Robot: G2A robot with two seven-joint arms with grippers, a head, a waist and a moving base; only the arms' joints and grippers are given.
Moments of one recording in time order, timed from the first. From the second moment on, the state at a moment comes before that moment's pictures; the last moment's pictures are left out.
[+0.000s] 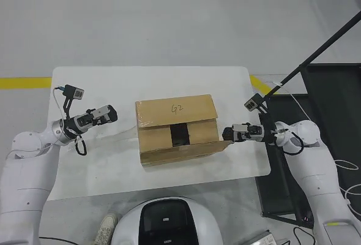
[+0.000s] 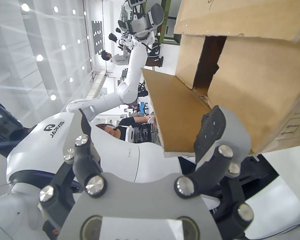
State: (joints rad) left arm 1.01 -1.12 -1.41 -1.17 -0.48 -0.56 -1.26; right arm -1.22 -1.00 1.49 -1.33 0.57 -0.31 1.51
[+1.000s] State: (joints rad) left arm 1.01 -1.12 -1.41 -1.17 -0.48 -0.56 -1.26; right arm -1.49 -0.97 1.38 -1.62 0.24 -0.23 1.40
